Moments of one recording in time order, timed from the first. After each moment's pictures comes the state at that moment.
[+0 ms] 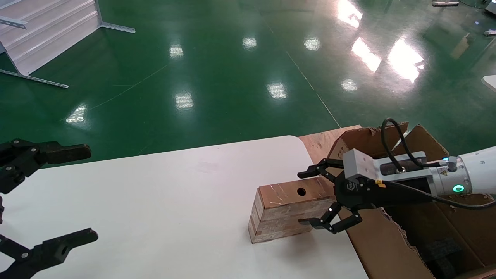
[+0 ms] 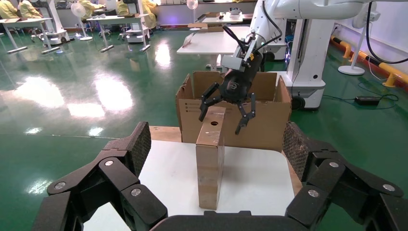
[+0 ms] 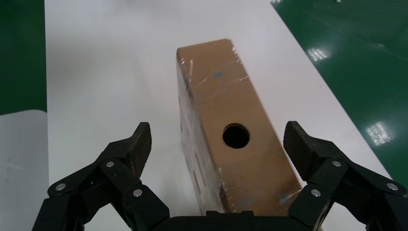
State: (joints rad) left arm -1.09 0.59 0.34 -1.26 0.69 1.47 -0.16; right arm 1.43 -0.53 -0.92 0.59 -0.94 -1.58 -0.33
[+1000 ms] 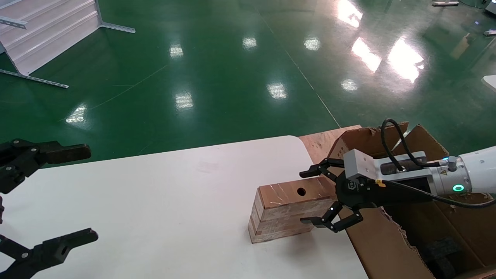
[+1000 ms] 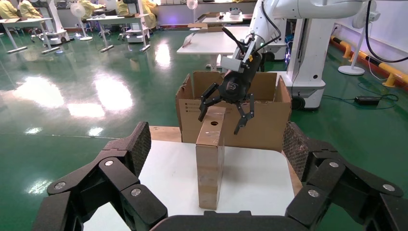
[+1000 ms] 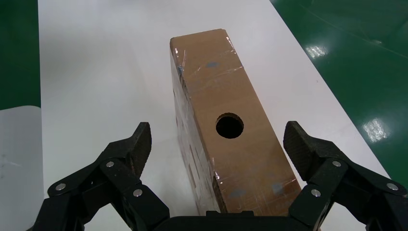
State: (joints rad) left arm -1.09 0.59 0.35 -1.26 0.69 1.47 -0.16; right arm 1.46 -0.53 -0.97 0.56 -0.91 -1.57 -0.36
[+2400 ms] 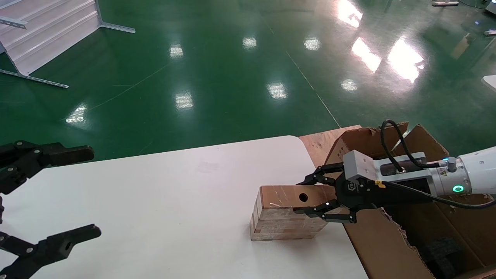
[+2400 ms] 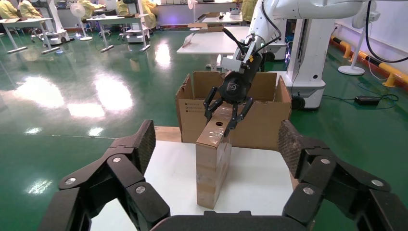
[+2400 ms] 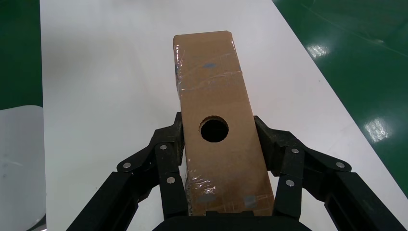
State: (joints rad) left arm -1.09 0.59 0.35 -1.26 0.69 1.47 -0.16; right arm 1.46 -0.53 -0.97 0.57 -0.92 -1.58 -0.36
